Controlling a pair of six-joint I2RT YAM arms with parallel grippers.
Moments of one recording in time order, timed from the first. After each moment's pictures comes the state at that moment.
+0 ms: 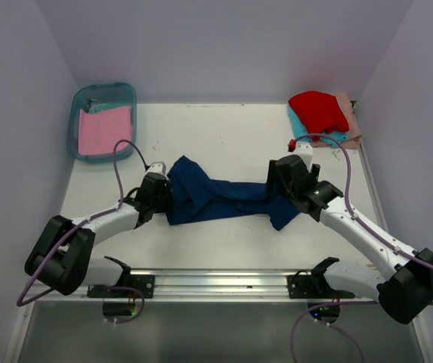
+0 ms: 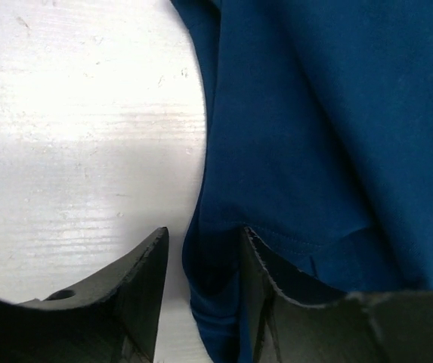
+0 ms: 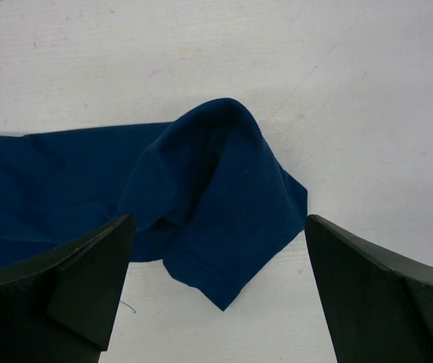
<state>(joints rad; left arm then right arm) -0.43 1.33 0.51 -0.02 -0.18 -0.49 0.57 1.12 0.88 -0.58 0.53 0.50</state>
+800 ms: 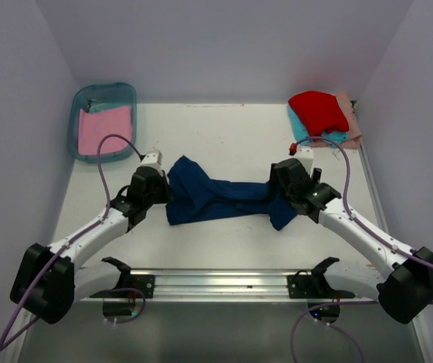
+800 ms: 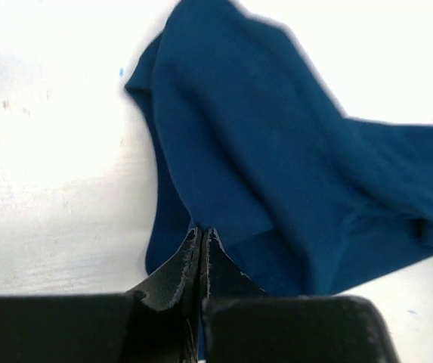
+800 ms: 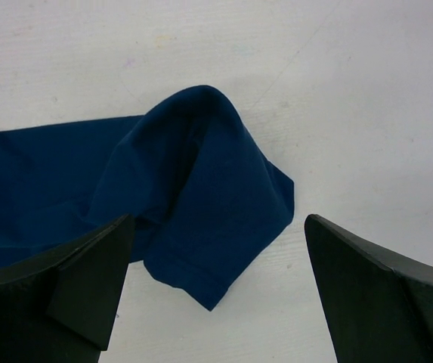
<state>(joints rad) -0.43 1.17 0.52 -0.01 -0.13 -0.47 0.57 1.11 0.85 -0.58 0.56 0.52</state>
